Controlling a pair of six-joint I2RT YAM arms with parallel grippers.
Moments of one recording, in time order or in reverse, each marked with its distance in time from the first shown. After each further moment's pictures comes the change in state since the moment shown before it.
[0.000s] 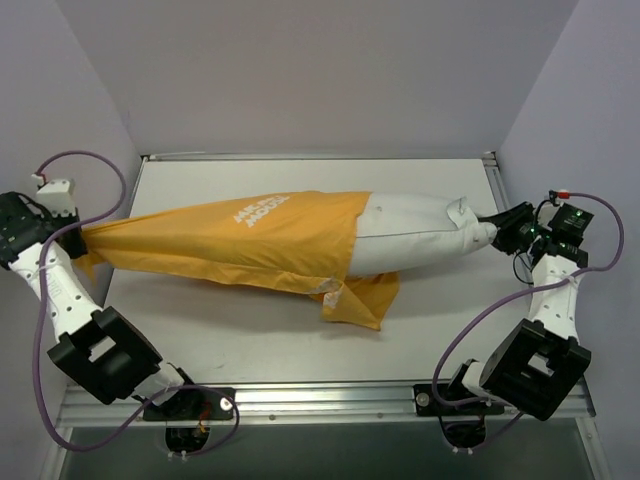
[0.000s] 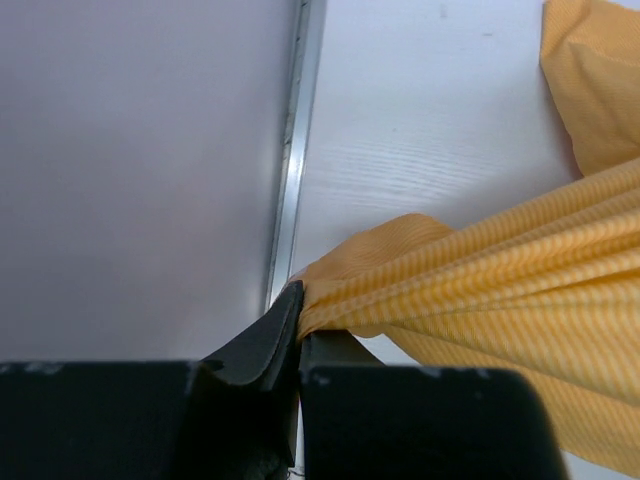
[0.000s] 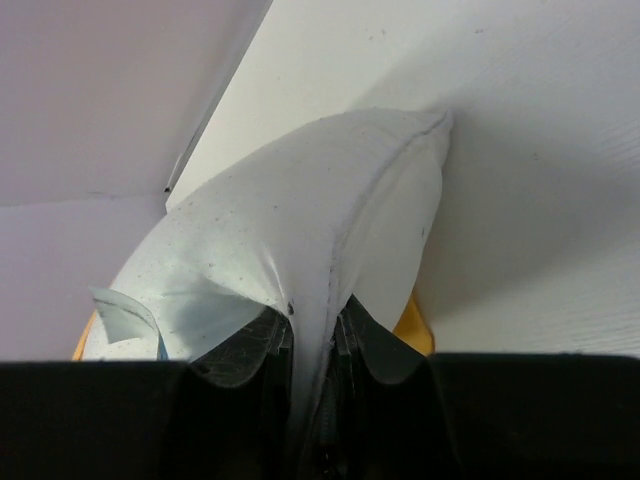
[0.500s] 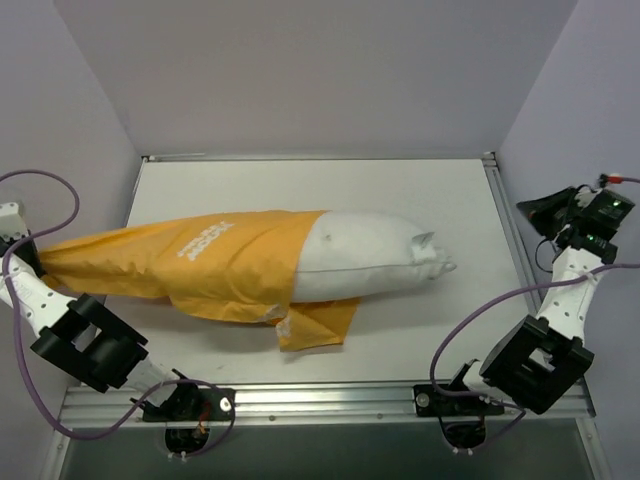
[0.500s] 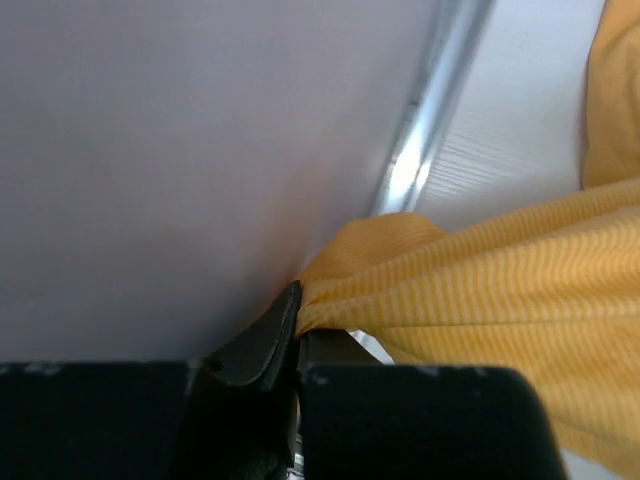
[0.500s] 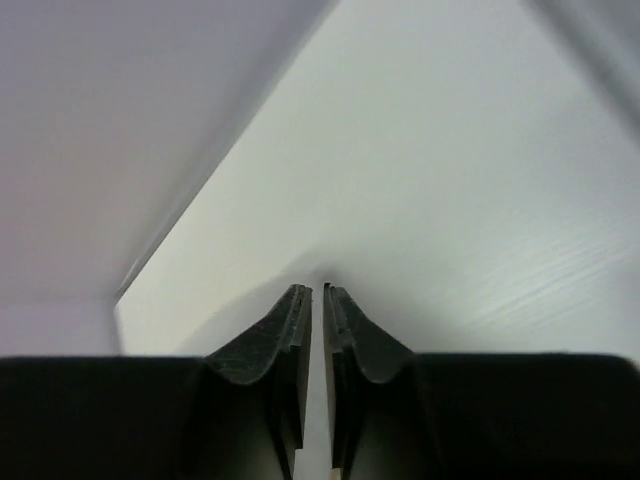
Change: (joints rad) left arm 0.271 0.113 0.047 -0.038 0.067 0.033; right arm -0.039 0.026 0.139 -0.054 0.078 -0.043
